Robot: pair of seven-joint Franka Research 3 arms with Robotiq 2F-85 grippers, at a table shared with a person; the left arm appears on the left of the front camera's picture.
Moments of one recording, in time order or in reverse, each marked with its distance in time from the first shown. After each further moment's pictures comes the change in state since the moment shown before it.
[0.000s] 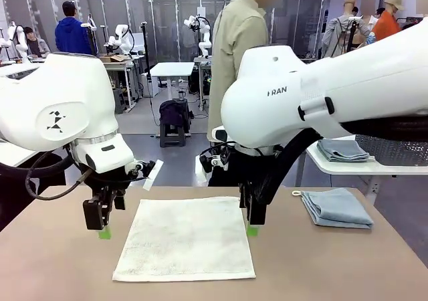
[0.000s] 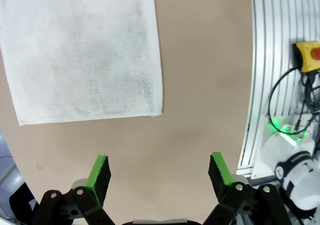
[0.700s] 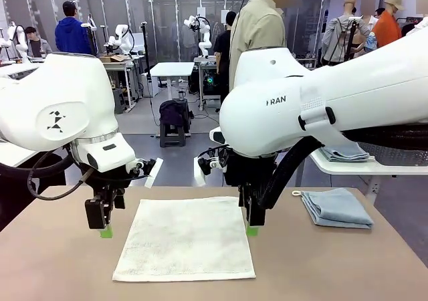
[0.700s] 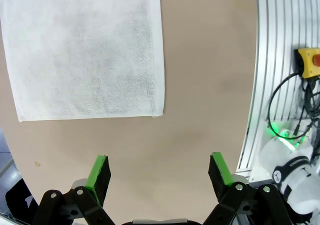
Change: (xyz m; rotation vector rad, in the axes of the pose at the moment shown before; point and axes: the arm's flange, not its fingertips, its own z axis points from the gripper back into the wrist) left arm 0.000 0.001 0.000 0.005 -0.004 0.026; right arm 0.002 0.002 -0.001 -0.025 0.013 0.015
